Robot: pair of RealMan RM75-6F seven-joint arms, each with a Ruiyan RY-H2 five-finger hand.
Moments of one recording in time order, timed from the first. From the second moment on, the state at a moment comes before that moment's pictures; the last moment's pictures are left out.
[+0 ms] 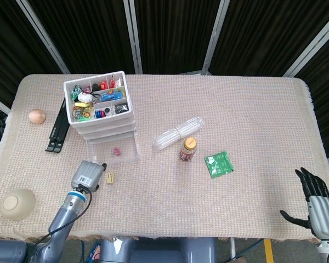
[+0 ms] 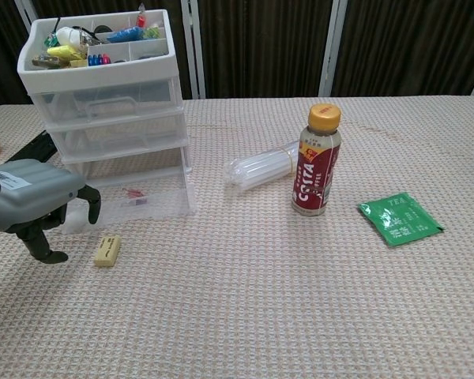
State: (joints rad) left arm -0.69 -1.52 0.02 -1.79 0.81 1.25 0.97; right arm -0.03 -1.05 0.02 -1.79 -1.52 1.51 0.07
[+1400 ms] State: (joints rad) left arm -0.69 -1.68 -0.01 -1.65 0.81 1.23 0.97; right arm -0.03 -1.04 0.02 -1.79 -1.52 1.52 0.07
